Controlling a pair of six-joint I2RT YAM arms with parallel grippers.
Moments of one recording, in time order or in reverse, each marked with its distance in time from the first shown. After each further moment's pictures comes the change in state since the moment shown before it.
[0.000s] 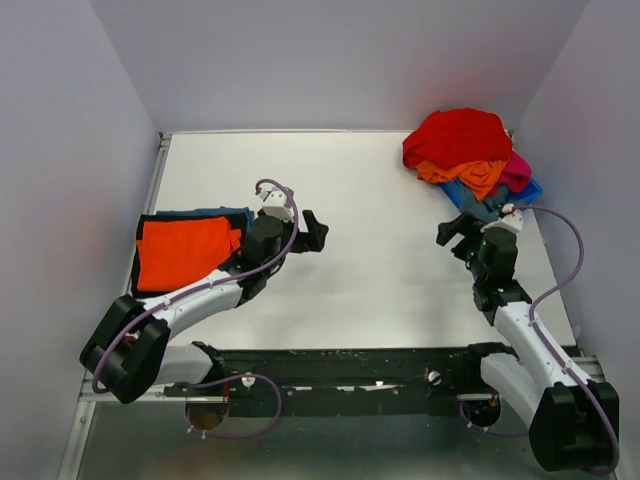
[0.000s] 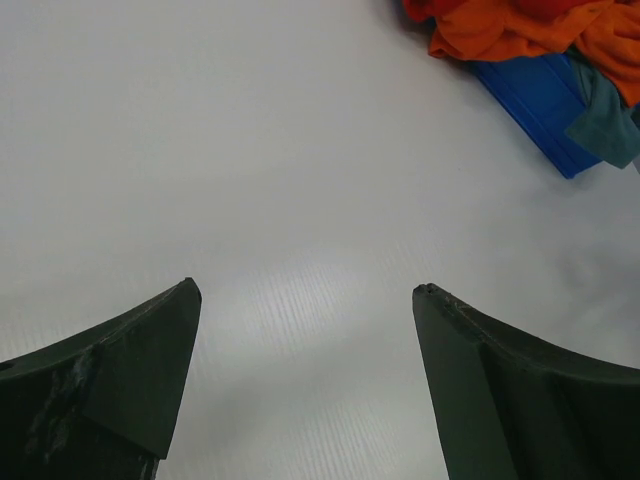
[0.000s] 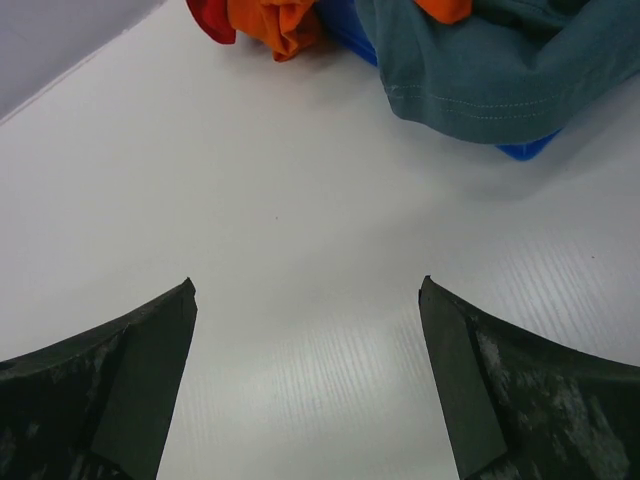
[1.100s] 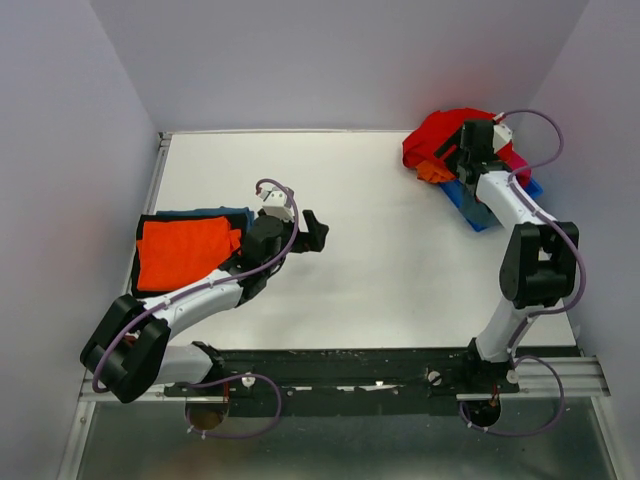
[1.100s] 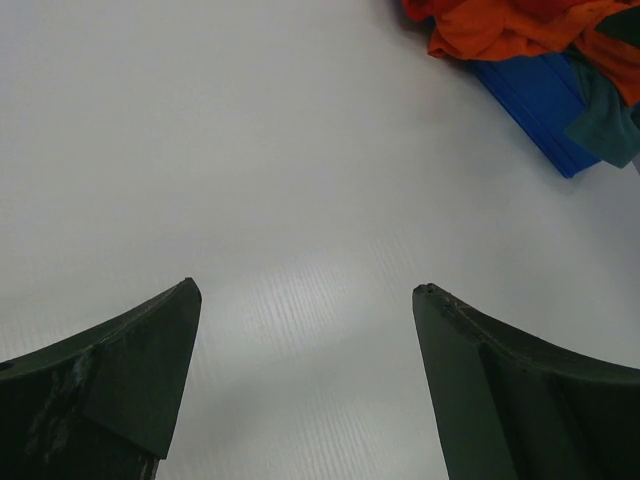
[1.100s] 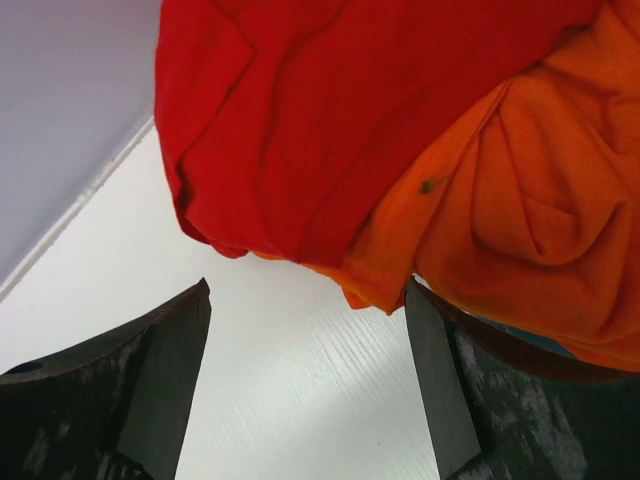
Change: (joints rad) left arm -0.001 0.002 0.002 0.000 0.001 -0.001; right arm -0.013 0.918 1.029 -0.352 0.143 0.200
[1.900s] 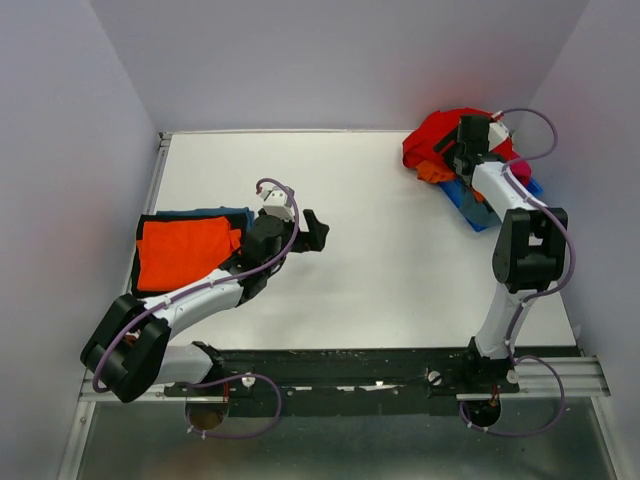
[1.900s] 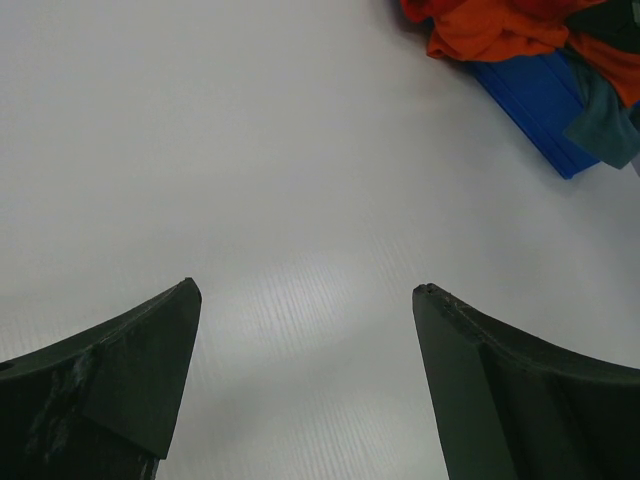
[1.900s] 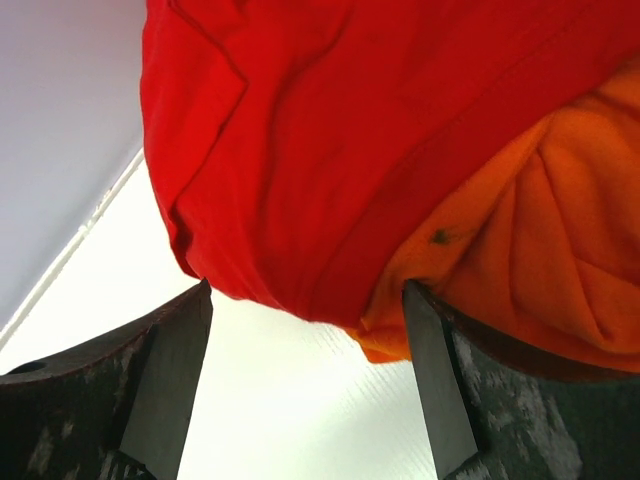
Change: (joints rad) left arm 0.000 0.003 0.004 0.000 0.000 0.000; right arm -0.016 0.157 0.143 -0.040 -0.003 0.070
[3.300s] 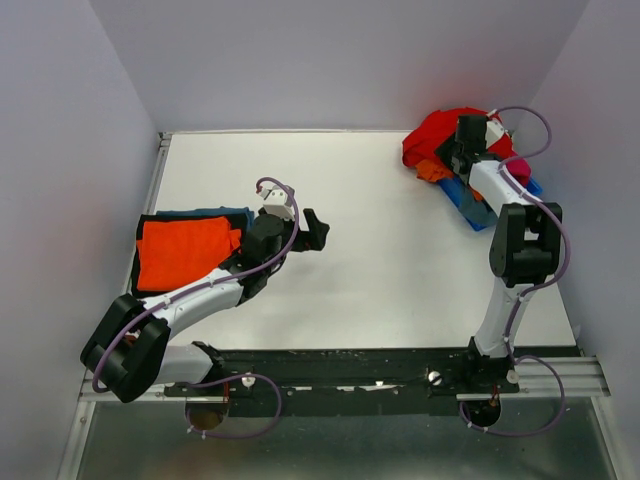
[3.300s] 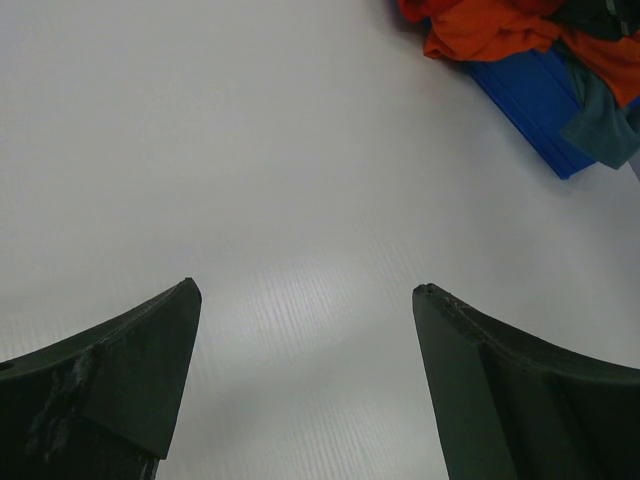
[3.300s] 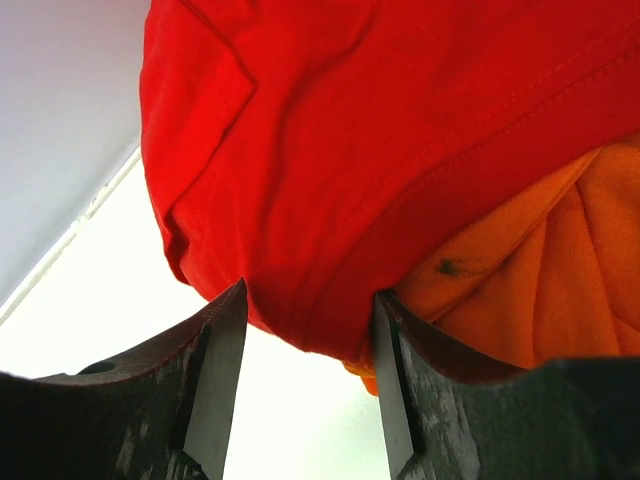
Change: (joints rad) left arm 0.000 0.000 0.009 -0.008 0.000 0.001; right arm -0.003 0.048 0.020 0.040 -0.026 -0.043
